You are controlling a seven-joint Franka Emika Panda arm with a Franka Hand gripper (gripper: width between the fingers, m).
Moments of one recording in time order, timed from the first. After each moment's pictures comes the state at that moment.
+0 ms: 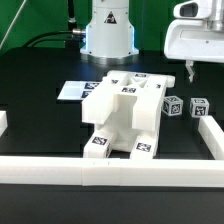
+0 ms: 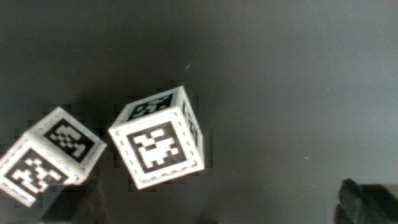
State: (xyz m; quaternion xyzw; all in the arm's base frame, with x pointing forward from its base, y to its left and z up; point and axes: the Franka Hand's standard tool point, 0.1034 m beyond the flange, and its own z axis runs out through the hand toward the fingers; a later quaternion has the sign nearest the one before) arm 0.455 0.185 0.062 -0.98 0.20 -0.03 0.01
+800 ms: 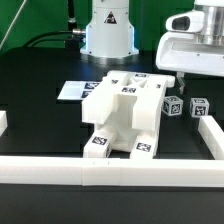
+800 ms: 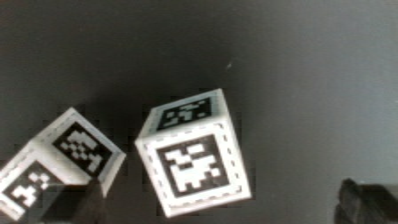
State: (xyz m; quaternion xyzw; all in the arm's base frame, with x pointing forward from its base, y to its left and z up) arm 0.452 0.168 0.036 -0.98 0.18 -0.03 0.00
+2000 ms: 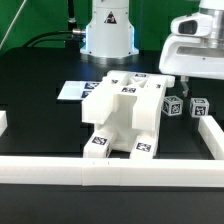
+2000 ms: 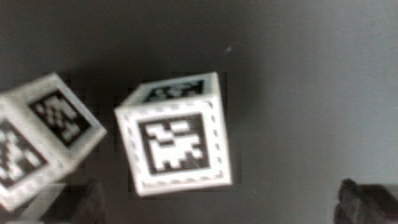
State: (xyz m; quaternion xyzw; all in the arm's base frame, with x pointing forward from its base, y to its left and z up) arm 0.476 0.177 0.039 -1.00 0.06 -0.02 -0.01
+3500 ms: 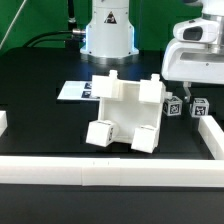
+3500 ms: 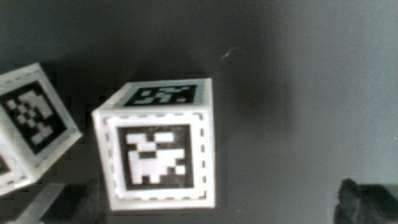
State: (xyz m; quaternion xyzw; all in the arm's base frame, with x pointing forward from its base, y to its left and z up) arm 0.463 0.179 0.024 -1.00 0.06 -0.02 -0.01
